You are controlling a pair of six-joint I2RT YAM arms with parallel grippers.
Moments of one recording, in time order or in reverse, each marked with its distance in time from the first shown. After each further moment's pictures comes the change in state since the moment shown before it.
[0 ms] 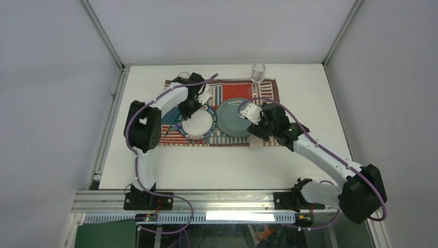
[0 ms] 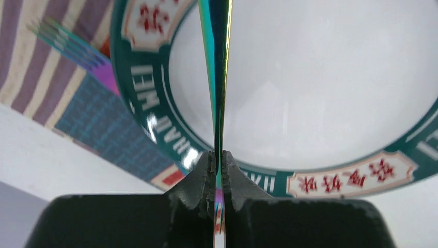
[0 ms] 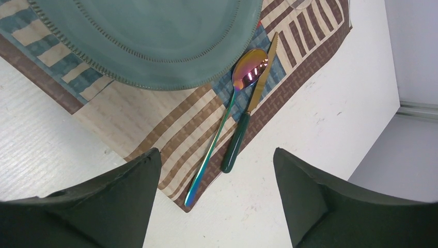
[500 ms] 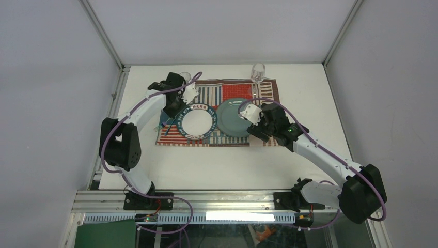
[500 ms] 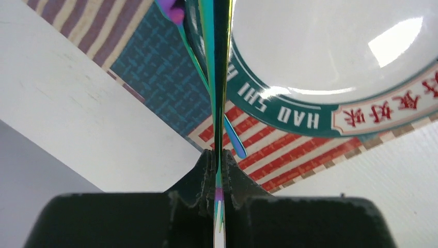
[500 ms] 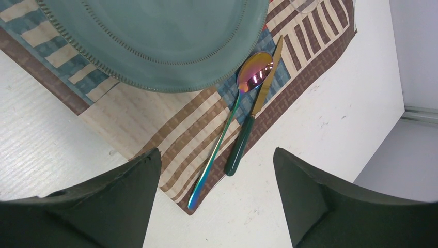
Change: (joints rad) left arm 0.093 -0.341 -0.278 0.119 -0.010 0.148; right arm 0.000 0.000 -0.013 0.013 -0.018 -0.001
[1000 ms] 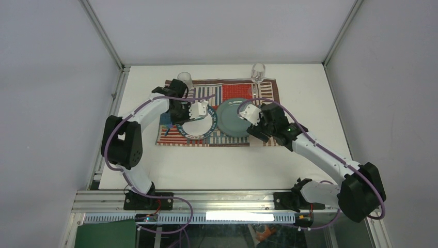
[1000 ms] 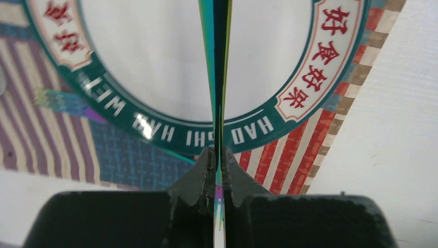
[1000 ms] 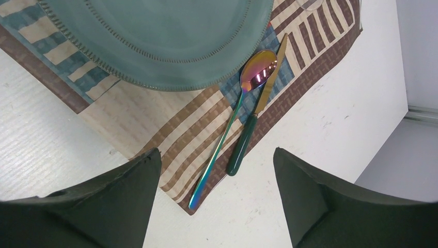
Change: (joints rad) left arm -0.001 -0.031 -0.116 0.015 0.294 0.559; right arm 0.000 0.011 0.000 0.000 -0.002 -0.003
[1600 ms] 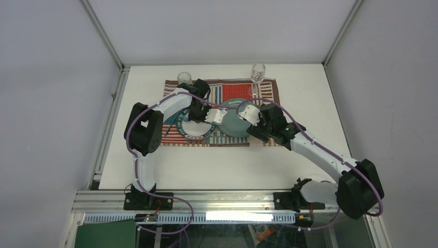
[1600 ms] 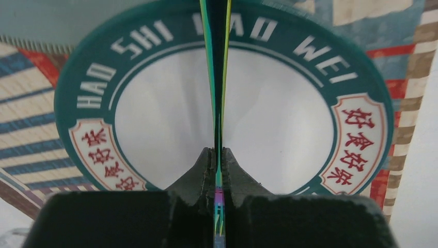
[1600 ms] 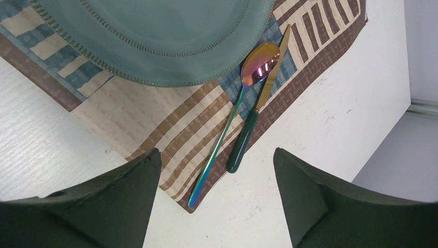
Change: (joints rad) left arm -0.137 0.293 0.246 -0.065 0.007 0.291; right arm 0.000 0.036 0.000 0.000 0.027 0.003
